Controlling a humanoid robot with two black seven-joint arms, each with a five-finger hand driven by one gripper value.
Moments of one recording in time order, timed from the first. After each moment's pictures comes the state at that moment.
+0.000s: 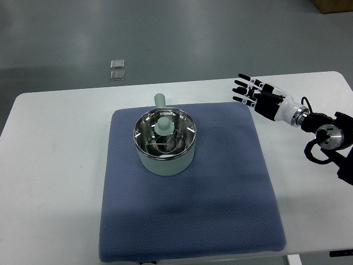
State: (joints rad) left arm 0.05 0.00 -0.06 -0.15 0.00 -0.03 0.04; right arm 0.76 -0.34 0.55 0.63 0.02 0.47 0.11
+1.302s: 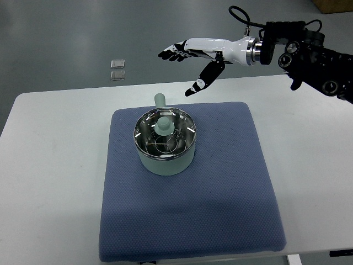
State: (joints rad) left arm 0.05 0.00 -0.06 -0.15 0.00 -0.03 0.04; right arm 1.26 -0.31 0.32 0.81 -1.20 0.47 0.38
